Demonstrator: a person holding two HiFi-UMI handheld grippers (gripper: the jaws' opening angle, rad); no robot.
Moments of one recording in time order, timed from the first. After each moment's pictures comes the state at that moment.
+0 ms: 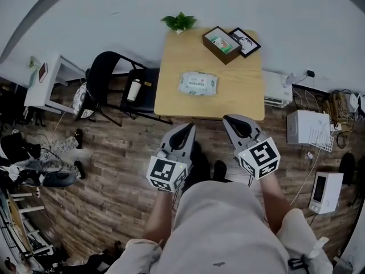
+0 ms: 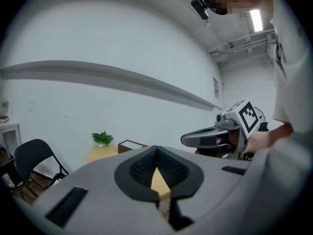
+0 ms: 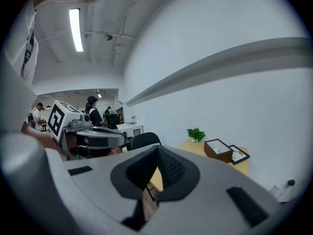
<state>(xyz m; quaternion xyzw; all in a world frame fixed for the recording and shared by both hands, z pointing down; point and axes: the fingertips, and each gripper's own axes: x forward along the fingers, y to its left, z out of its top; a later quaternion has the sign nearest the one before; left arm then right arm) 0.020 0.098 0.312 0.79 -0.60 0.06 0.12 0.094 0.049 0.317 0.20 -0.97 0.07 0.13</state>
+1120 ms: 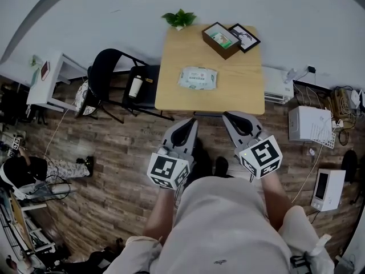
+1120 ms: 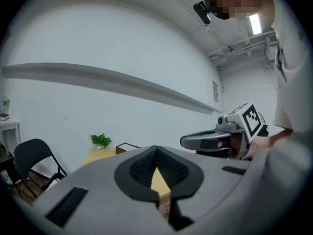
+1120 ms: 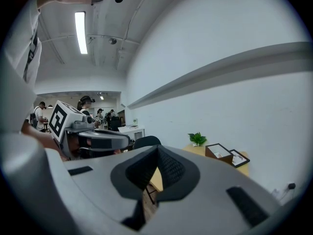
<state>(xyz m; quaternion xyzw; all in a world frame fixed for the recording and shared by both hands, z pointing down) 0.039 0.113 0.296 0.79 -0.60 0.04 0.11 0.106 0.072 0.299 0.20 -0.97 0.05 0.11</state>
